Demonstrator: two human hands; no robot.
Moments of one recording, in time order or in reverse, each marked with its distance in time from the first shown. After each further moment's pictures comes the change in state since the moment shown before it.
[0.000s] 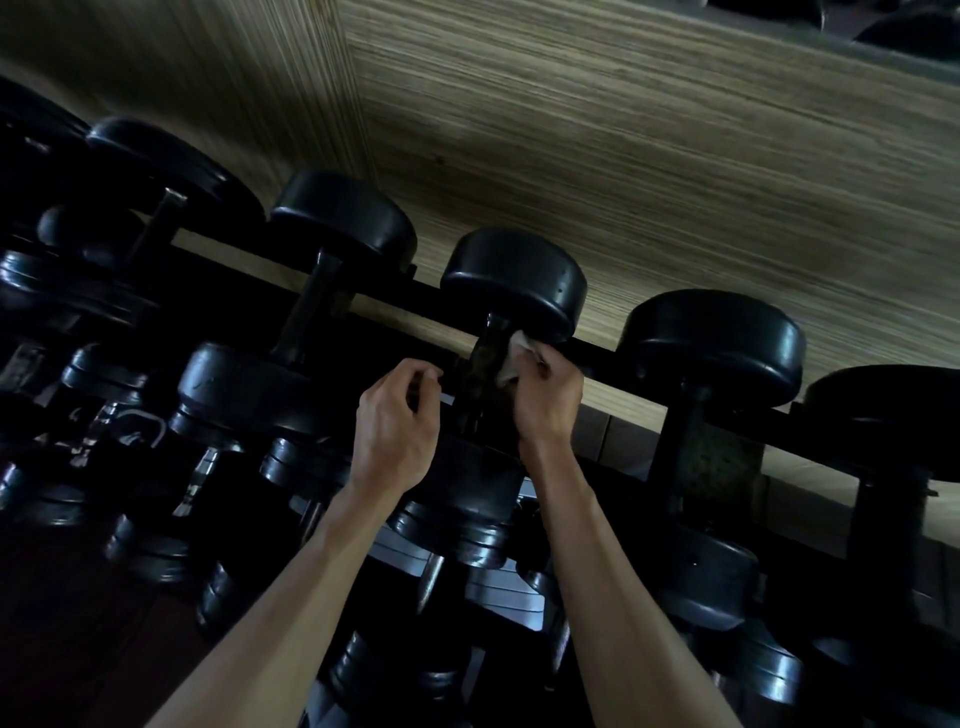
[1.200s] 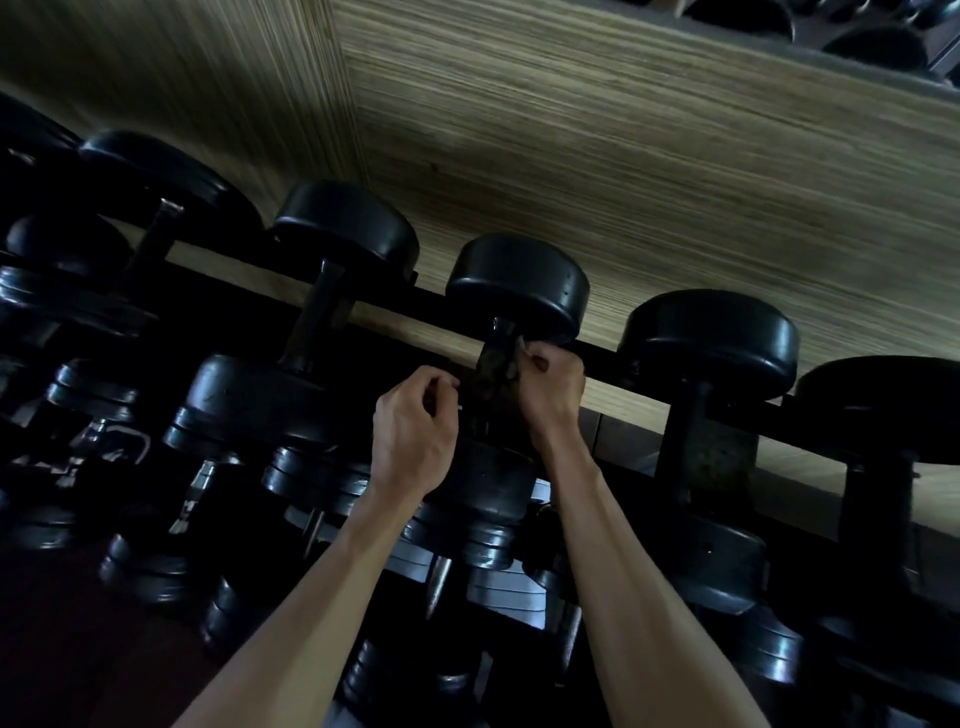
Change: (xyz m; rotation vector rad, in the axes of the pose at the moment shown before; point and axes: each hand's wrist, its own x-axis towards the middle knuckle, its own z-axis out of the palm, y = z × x) left_hand -0.001 0.005 -0.003 -0.116 -0.051 -0.052; right_hand 0.011 -0.002 0.007 -0.322 -0.028 -0.037
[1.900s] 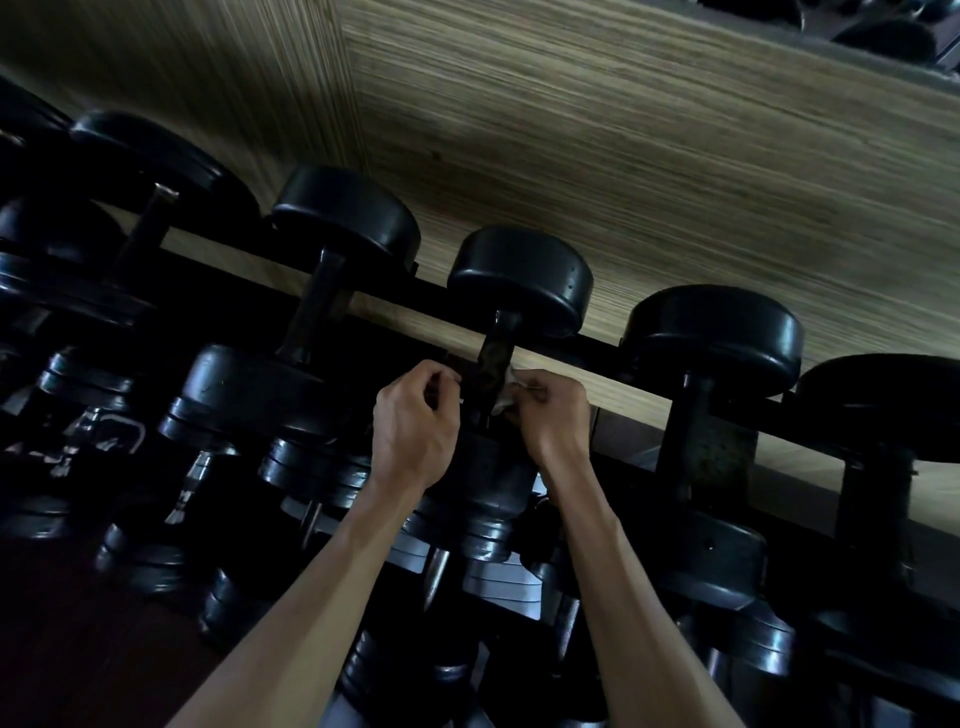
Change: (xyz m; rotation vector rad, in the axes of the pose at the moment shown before) left_hand 0.000 0.003 -0.002 0.014 0.017 0.017; right_hand -0.030 0.019 -0.014 -0.039 -0.129 0.024
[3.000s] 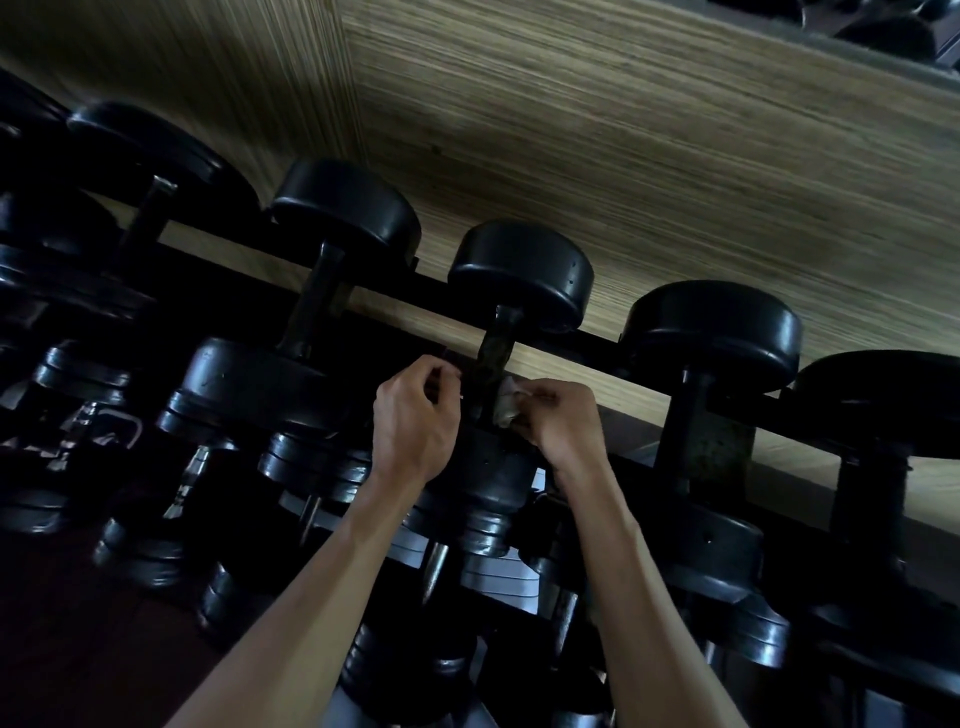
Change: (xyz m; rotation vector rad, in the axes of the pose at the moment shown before) left_hand 0.001 -0.003 0.001 0.007 0.001 -0.019; right_hand -0.014 -0.013 -0.015 0.160 -0.115 0.188
